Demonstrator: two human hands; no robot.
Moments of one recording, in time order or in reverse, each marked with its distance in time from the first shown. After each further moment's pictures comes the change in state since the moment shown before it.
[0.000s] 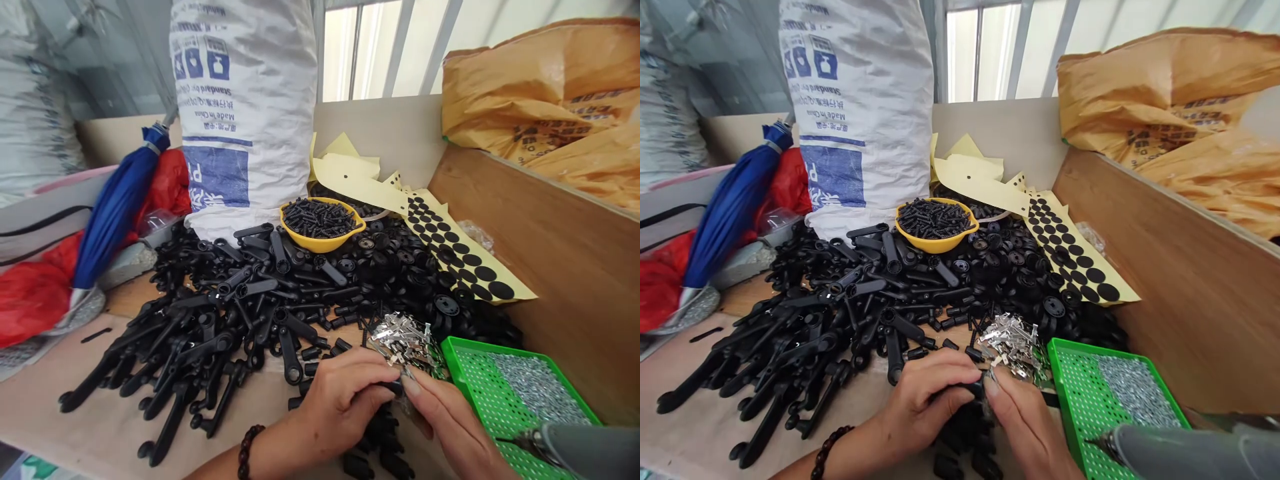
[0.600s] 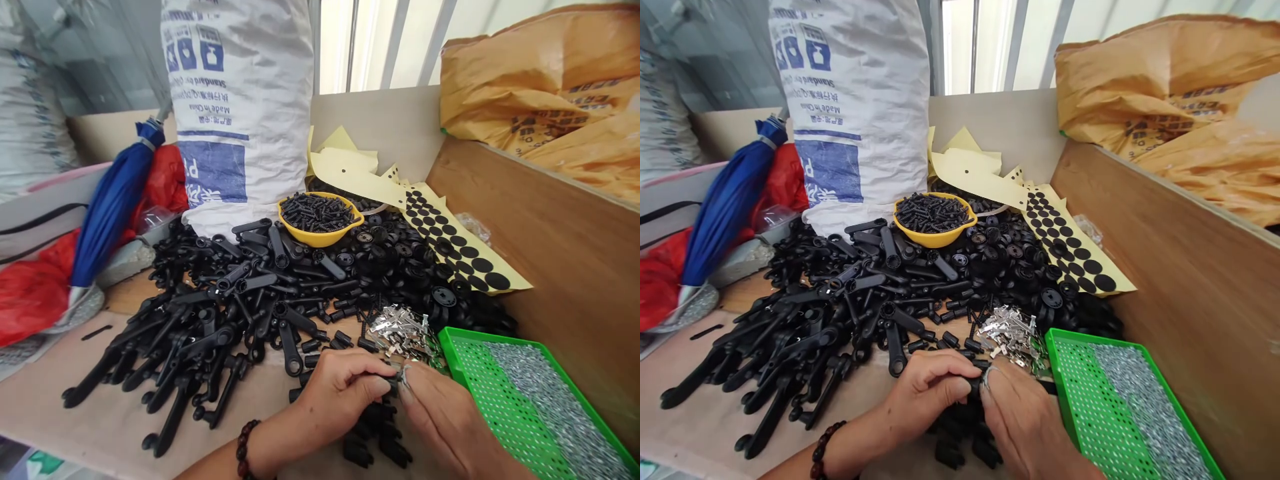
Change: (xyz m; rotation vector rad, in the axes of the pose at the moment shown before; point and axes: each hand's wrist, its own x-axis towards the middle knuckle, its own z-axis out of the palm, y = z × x) left_hand -0.003 -0.006 0.004 -0.173 -0.031 -0.294; right_hand -0.003 0.002 0.005 -0.215 0.046 -0.436
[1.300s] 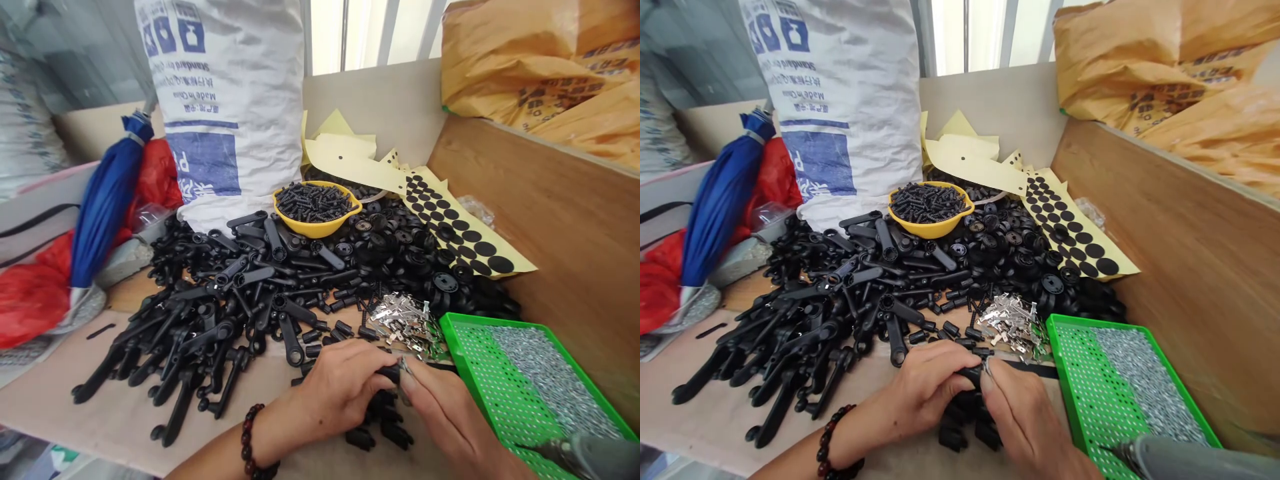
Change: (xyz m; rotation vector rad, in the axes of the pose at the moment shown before) left_hand 0.001 0.007 -0.007 0.570 -0.099 0.460; right_hand 0.009 -0.014 -0.007 0.293 -0.059 0.231
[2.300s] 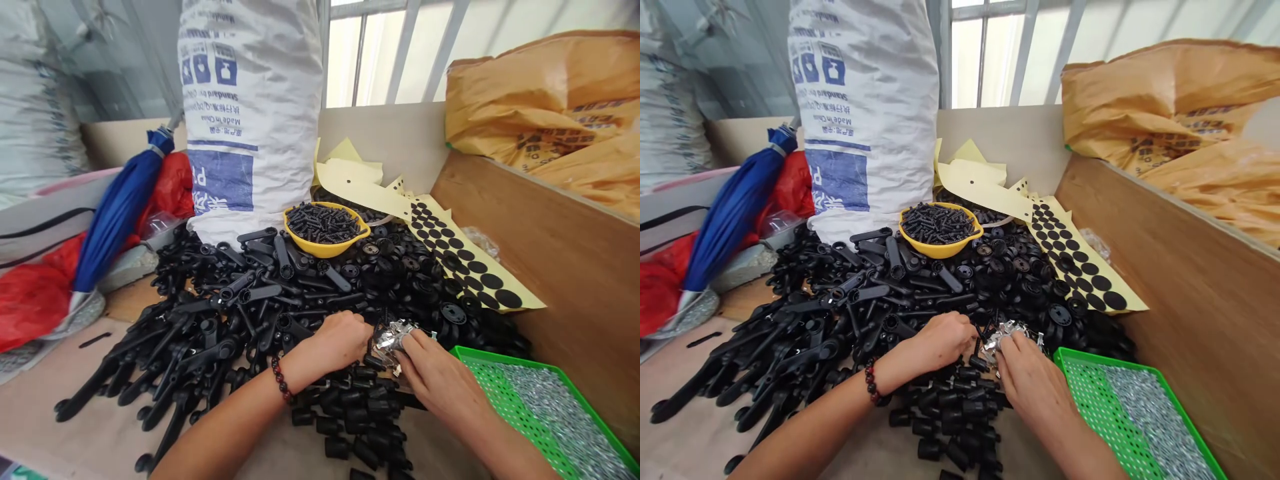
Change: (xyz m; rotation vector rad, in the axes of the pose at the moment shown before) left_hand 0.052 -0.075 0.002 0.533 -0.507 -0.201; right_hand 0.034 0.068 -0.002 -0.900 0.000 -0.090
